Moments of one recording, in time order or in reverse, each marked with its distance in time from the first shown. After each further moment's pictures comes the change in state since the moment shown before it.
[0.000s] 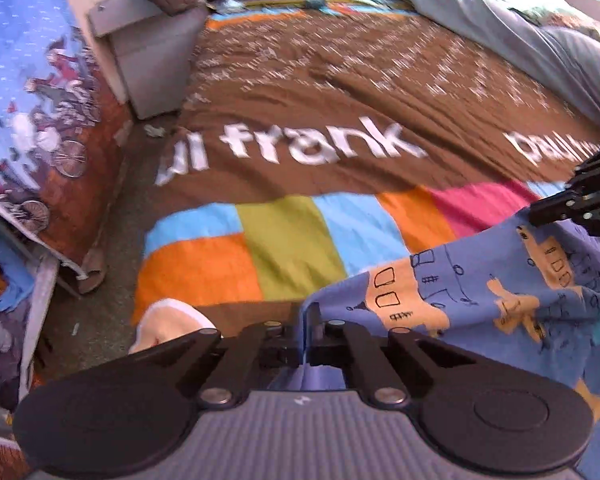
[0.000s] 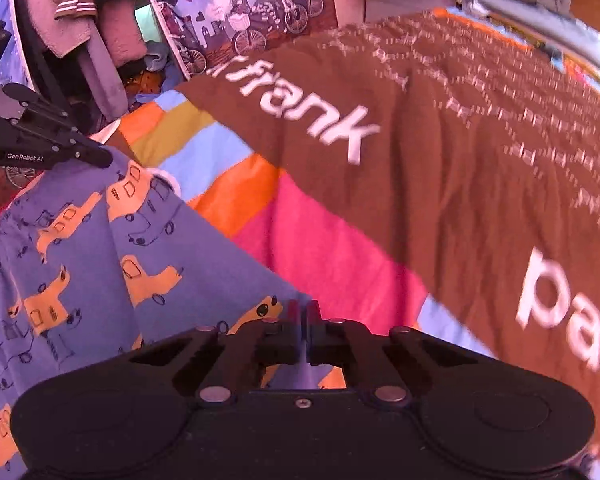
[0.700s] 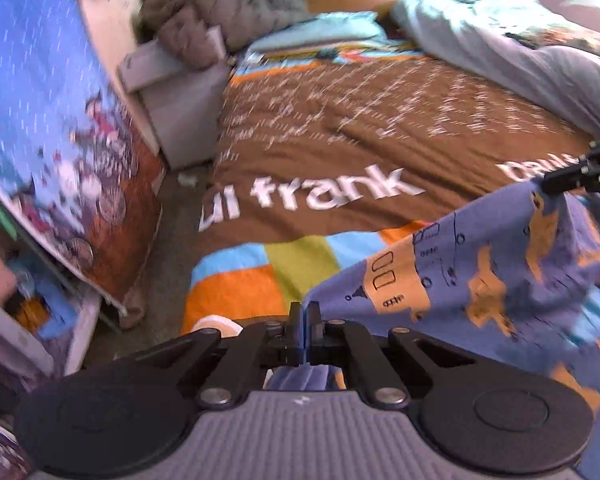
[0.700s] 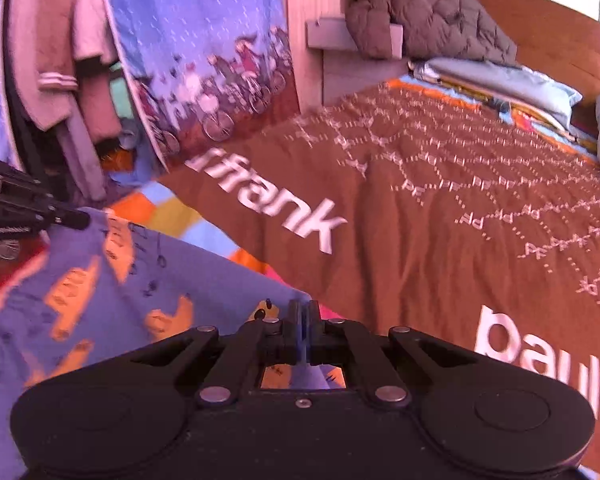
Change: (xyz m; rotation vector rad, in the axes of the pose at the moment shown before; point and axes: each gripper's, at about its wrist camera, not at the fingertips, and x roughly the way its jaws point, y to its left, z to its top) left arm -0.073 -0.023 -0.017 0.076 -0.145 0.094; right arm -0.060 0.016 0.007 0.073 -0.226 -0.095
